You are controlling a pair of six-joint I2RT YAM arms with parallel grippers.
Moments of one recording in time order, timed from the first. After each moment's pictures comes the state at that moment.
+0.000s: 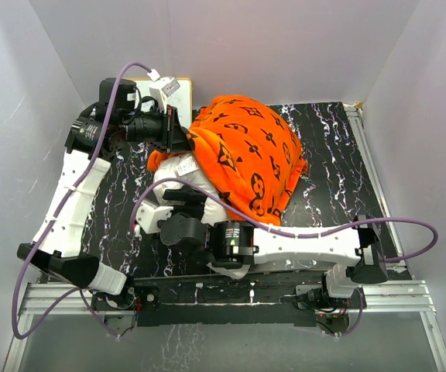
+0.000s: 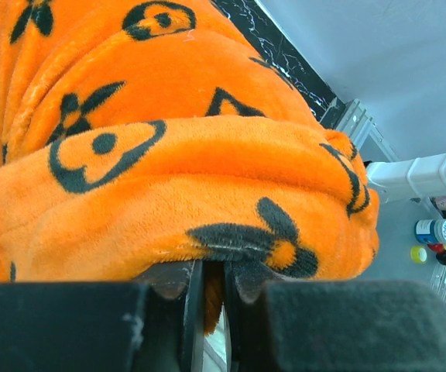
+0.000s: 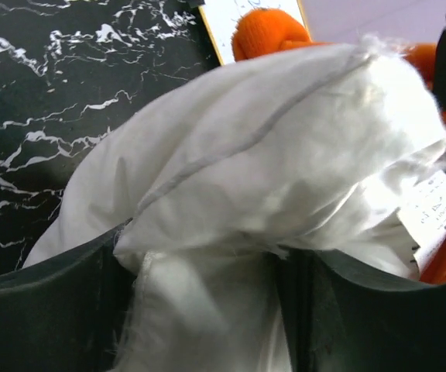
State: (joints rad) left arm -0.36 1.45 1.86 -1.01 0.70 -0.13; right arm 1.48 1.63 1.54 -0.38 0.84 -0.52
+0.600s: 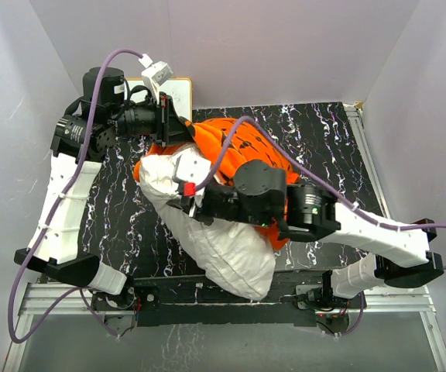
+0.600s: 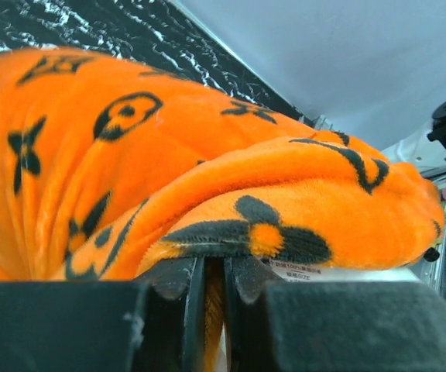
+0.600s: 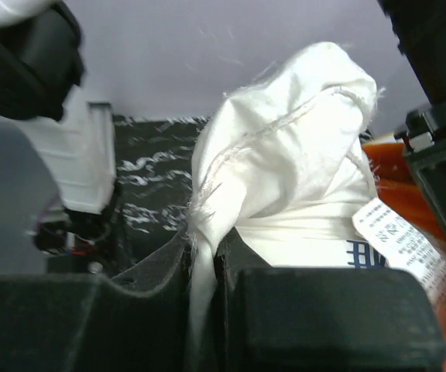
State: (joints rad) left arm -0.36 1.46 2.02 -1.03 0.74 -0.15; right arm 1.39 1.39 1.73 -0.48 0.14 -0.24
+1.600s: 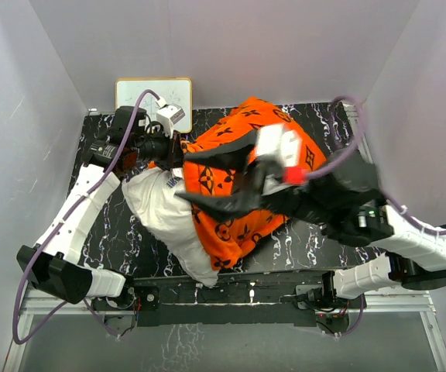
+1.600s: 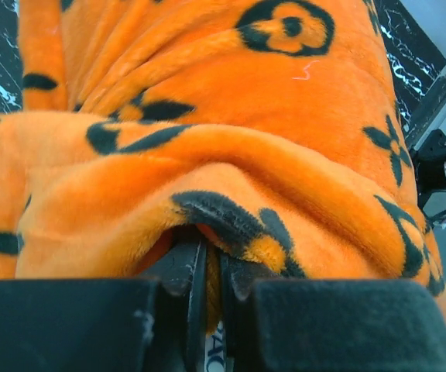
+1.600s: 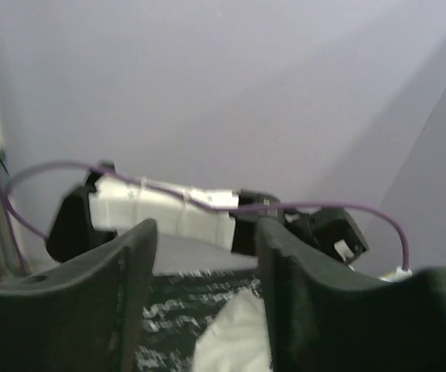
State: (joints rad) left arm -0.35 1.34 1.44 -0.77 0.56 0.02; right arm 1.44 1.27 1.86 -0.18 0.04 -0.24
